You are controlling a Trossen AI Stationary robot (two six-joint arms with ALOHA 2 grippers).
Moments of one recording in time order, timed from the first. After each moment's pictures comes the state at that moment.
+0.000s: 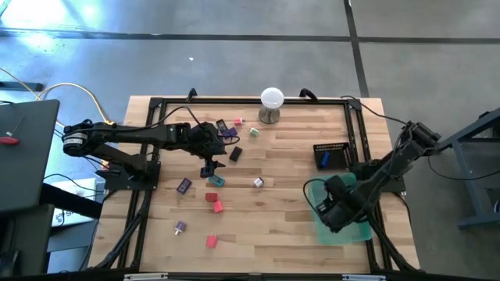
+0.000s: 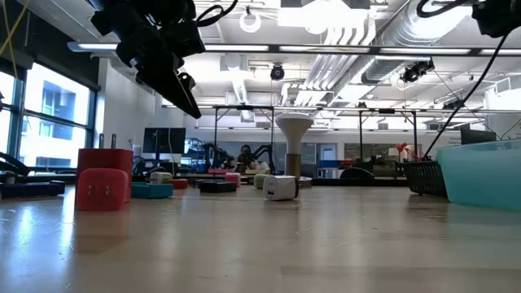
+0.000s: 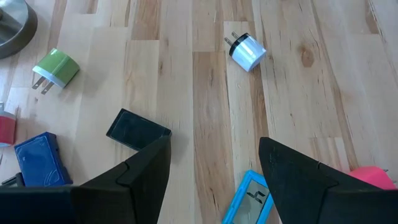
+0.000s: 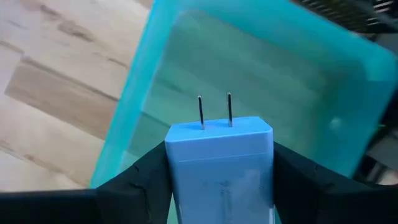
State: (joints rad) left arm 0.18 1.24 0.85 -0.41 0.14 0.14; right arm 0.73 1.44 1.04 -1.30 0.18 1.81
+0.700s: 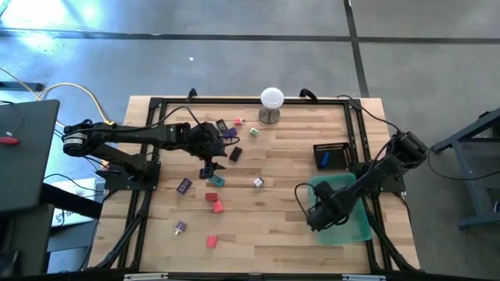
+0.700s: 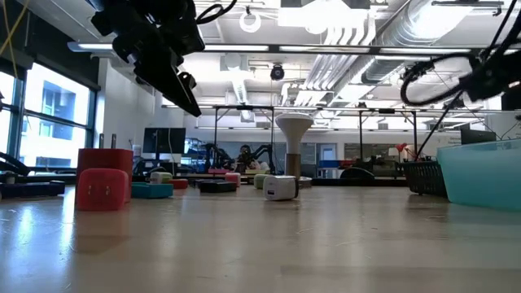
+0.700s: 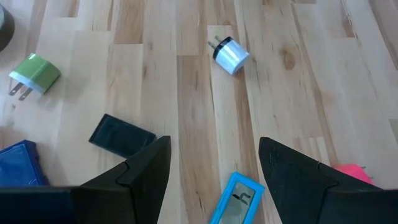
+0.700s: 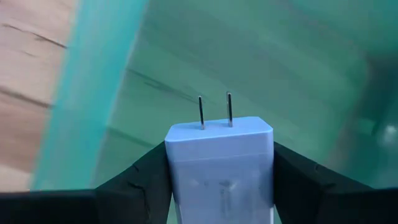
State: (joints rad) left arm 0.18 1.24 0.85 -0.41 0.19 0.14; right arm 0.64 1.62 0.91 -1.09 0.07 1.72
